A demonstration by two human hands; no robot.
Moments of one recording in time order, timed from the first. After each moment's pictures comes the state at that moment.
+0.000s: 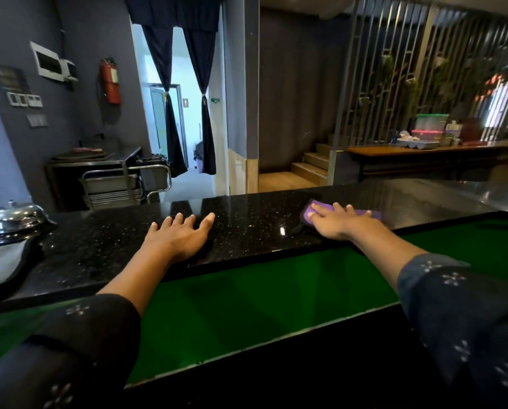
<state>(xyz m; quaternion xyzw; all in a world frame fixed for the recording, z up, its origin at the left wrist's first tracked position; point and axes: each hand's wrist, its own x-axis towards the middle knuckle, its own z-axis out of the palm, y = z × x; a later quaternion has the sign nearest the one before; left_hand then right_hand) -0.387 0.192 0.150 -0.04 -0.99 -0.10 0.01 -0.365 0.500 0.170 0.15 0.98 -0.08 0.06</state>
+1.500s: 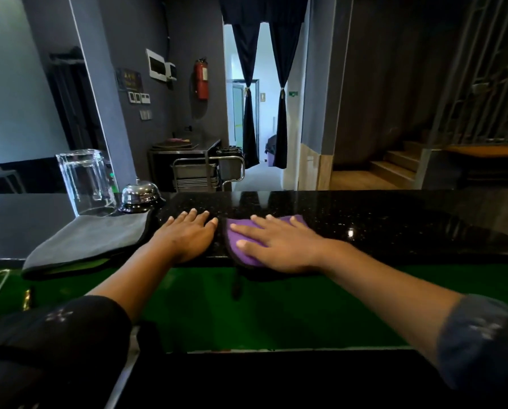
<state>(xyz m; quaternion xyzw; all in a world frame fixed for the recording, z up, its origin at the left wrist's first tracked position) -0.353 0.064 0.150 0.01 -1.00 0.00 0.01 -0.348 0.272 0.159 -0.29 0.96 -0.04 0.04</state>
